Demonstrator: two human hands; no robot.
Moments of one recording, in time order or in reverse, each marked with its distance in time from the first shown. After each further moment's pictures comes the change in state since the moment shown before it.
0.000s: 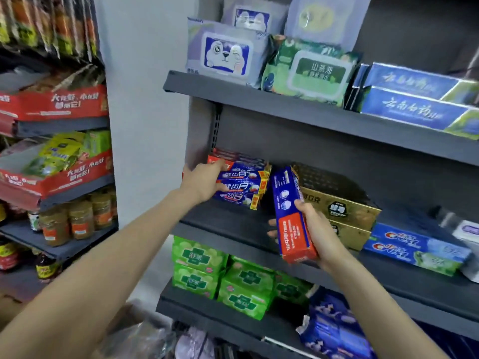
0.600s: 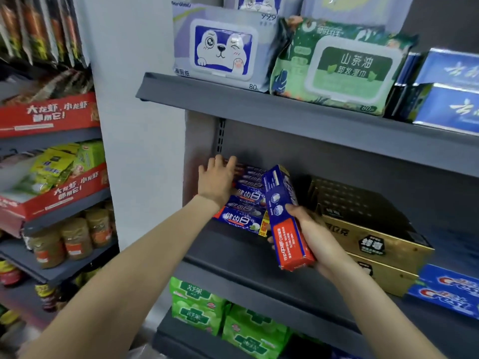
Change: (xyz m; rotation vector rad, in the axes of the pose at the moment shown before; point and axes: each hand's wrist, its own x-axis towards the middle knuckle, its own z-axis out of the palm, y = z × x) left_hand 0.093 0.004 0.037 0.232 0.156 -0.049; right_hand 0.091 -0.008 0.008 -0.006 -0.003 0.138
